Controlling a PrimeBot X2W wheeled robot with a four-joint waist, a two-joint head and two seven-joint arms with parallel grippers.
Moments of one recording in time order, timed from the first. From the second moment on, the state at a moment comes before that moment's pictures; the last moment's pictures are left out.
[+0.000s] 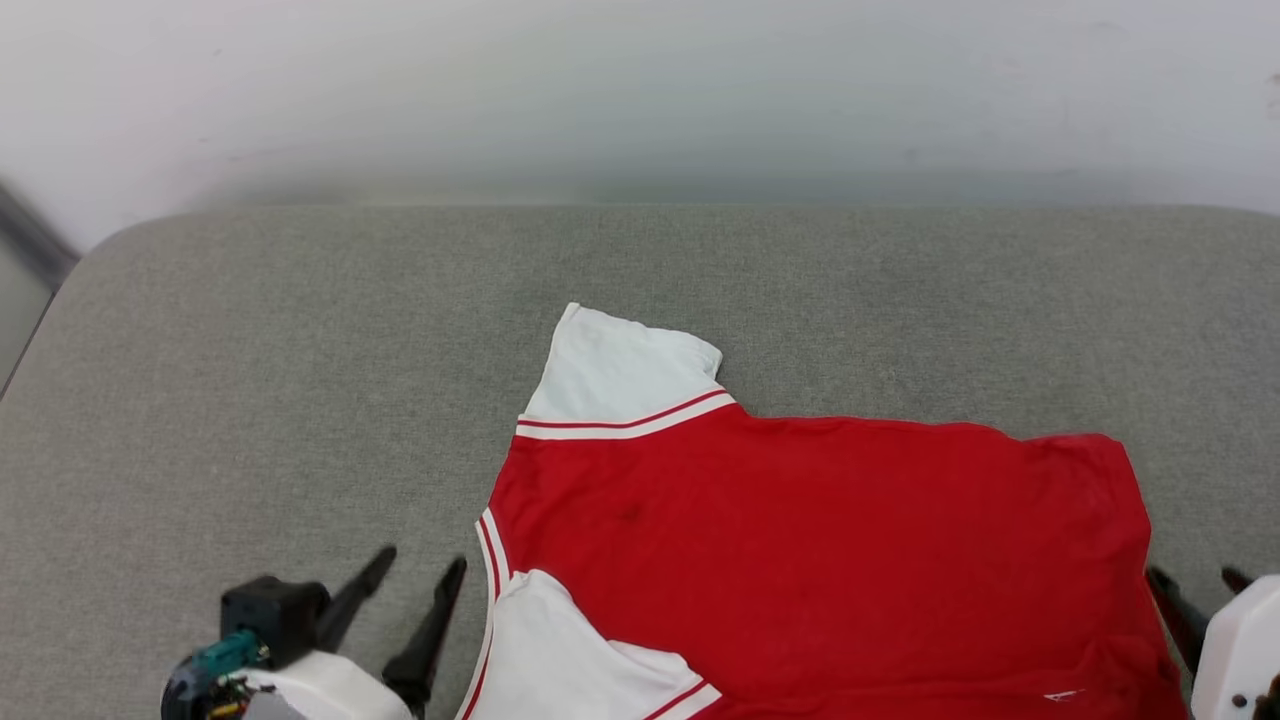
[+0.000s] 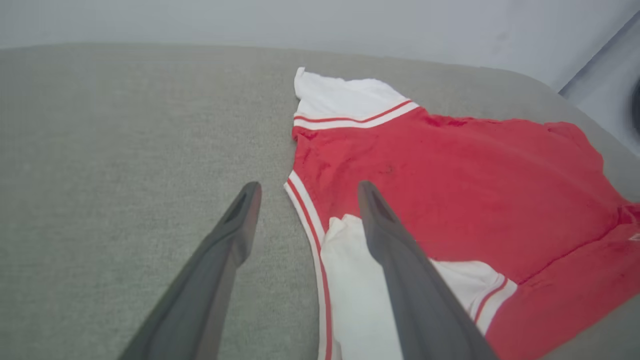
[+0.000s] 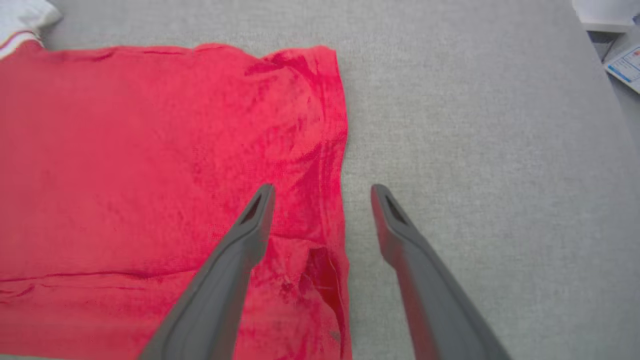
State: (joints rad) left arm -0.10 0.69 -0.71 -0.03 -0.91 0.22 -0.18; right arm 0.05 -0.28 -0.21 -0.04 0.31 0.13 0.67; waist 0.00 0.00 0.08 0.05
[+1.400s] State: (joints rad) left arm -0.32 0.46 -0.22 -0.02 -0.50 -0.09 0.01; right arm -0.07 -0.17 -0.06 -0.13 0.24 0.13 -0.06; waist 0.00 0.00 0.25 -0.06
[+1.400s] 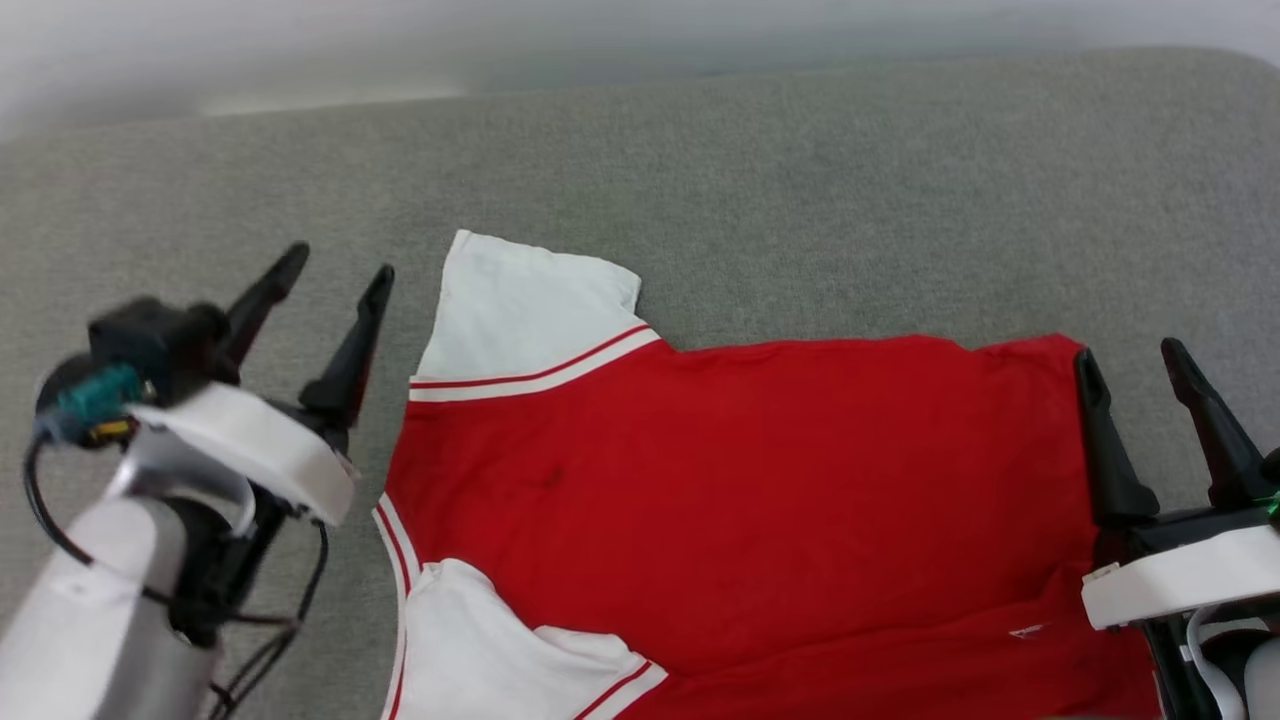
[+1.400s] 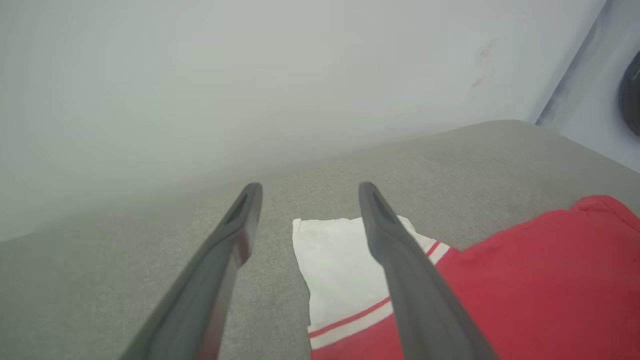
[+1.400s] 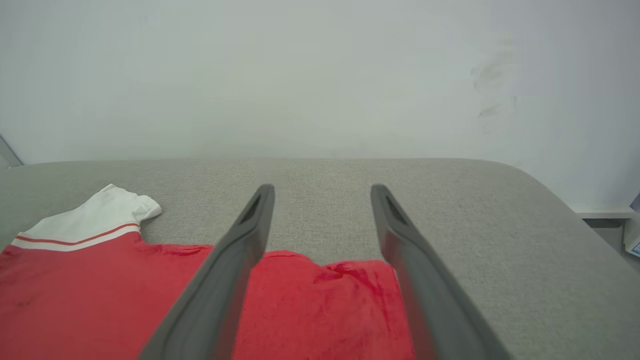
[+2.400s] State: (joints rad) left arm -0.88 0.73 -0.30 0.25 -0.80 0.02 1.10; right arm -0.19 -0.10 0.03 -0.02 0.29 0.13 -0.17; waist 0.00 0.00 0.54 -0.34
